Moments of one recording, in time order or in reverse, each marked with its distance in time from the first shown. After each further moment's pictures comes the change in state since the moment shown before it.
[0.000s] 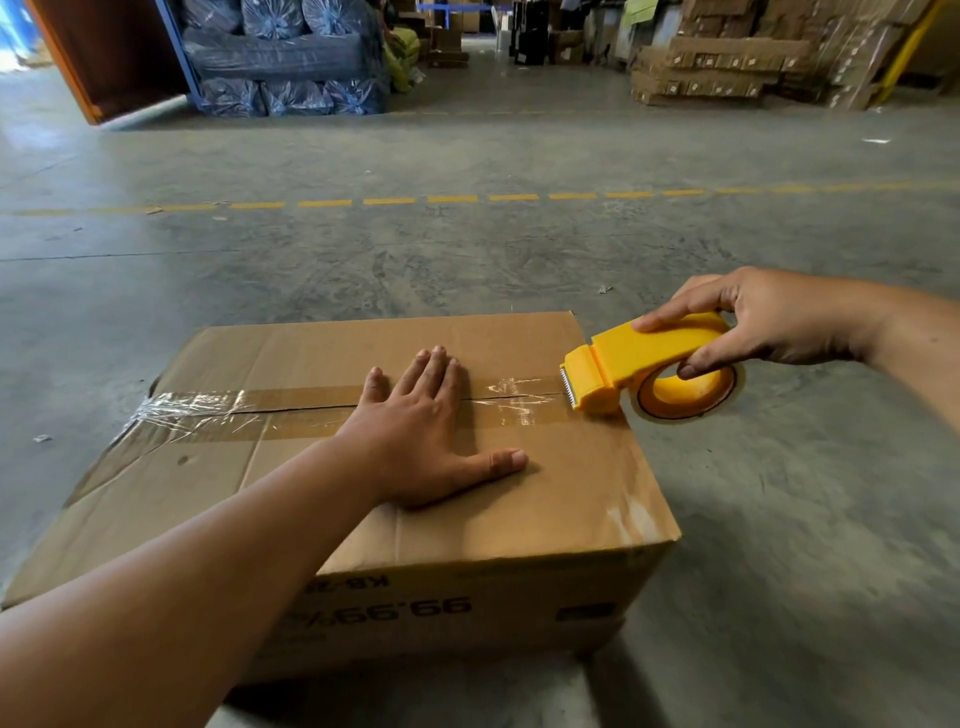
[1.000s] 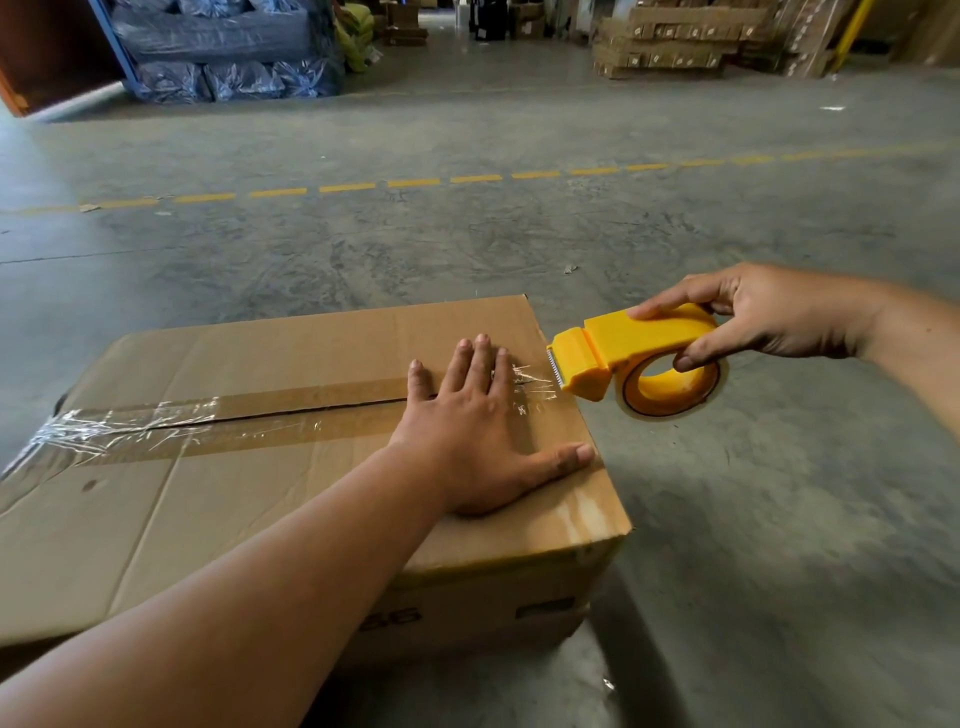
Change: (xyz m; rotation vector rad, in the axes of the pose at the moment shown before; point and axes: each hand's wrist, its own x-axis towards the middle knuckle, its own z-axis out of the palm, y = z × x) left_hand 0.031 0.083 0.011 -0.037 0.083 0.095; right_hand -0.028 0.049 0.008 0.294 0.053 0.075
